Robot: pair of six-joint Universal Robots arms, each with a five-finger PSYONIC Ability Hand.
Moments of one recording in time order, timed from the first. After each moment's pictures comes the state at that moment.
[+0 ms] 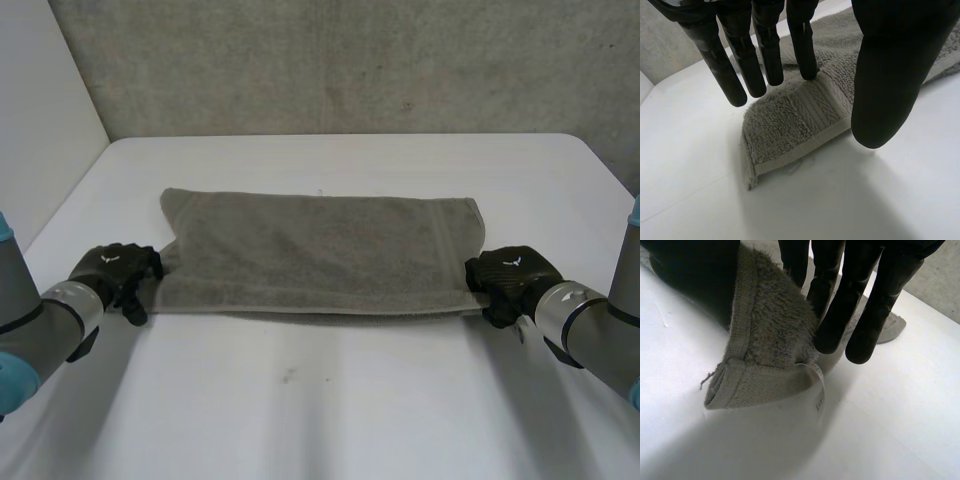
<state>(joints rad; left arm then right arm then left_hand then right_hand) 4.65 -2.03 -1.72 3.30 -1.38 3.46 1.77 -1.17 1.67 0.02 1.32 2.72 0.54 0.54 0.54 0.54 0.36 0.97 1.17 1.19 1.19 0.98</state>
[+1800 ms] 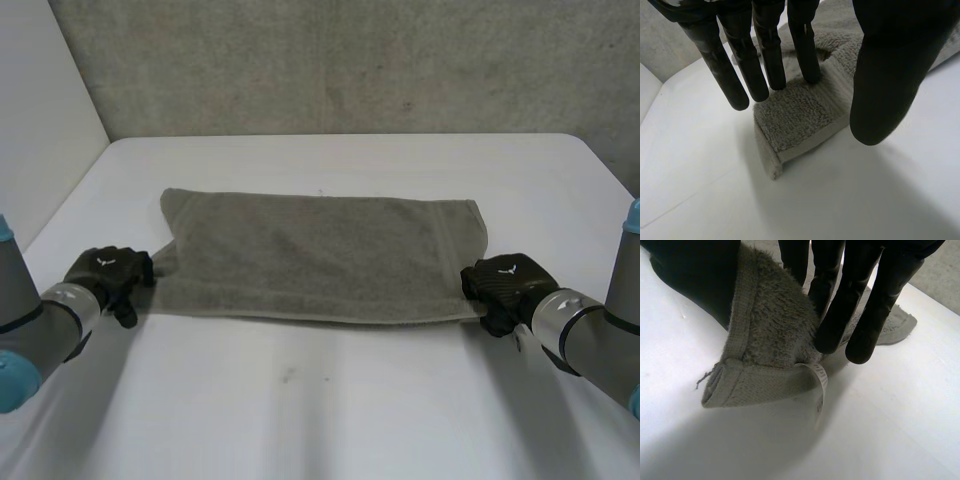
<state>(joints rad) 4.66 -2.05 -1.71 3.30 -1.41 3.55 1.78 -1.17 1.69 0.02 1.32 2.69 0.60 0.60 0.60 0.60 0.42 0.97 1.17 1.19 1.19 0.98</state>
